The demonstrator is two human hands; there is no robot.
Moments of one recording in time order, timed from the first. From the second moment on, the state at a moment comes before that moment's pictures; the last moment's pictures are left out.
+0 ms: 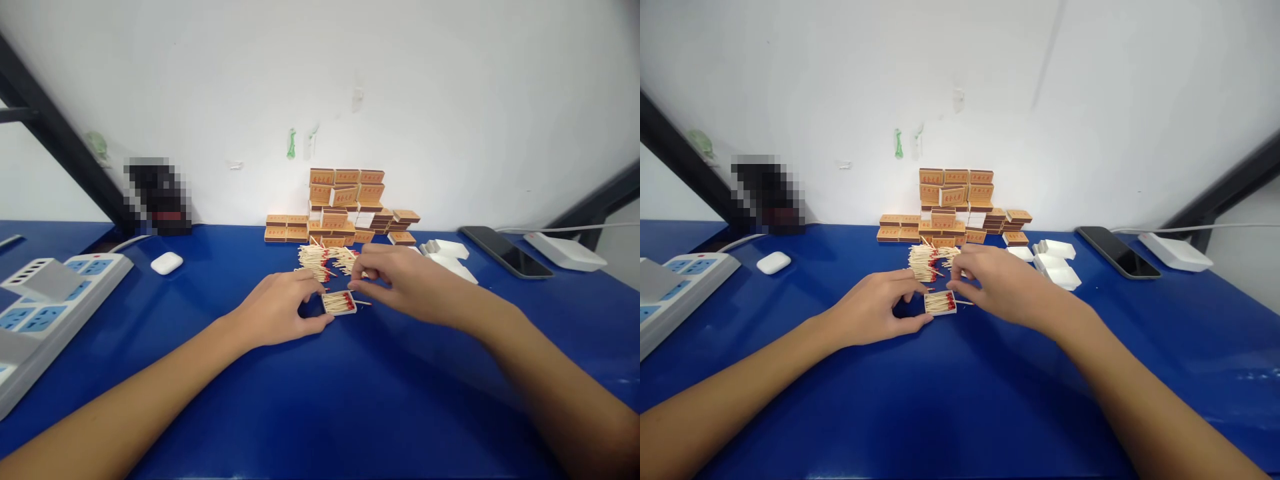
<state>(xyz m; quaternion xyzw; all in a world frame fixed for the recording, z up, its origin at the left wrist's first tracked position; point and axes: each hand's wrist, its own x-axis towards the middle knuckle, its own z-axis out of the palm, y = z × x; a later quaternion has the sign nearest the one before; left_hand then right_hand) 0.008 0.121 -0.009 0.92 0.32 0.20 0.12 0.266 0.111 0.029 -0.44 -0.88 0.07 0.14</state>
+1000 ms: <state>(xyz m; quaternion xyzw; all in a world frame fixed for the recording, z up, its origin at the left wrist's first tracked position) 0.008 0.120 -0.008 0.92 0.33 0.19 0.12 0.281 0.127 0.019 -0.48 -0.87 0.11 0.07</state>
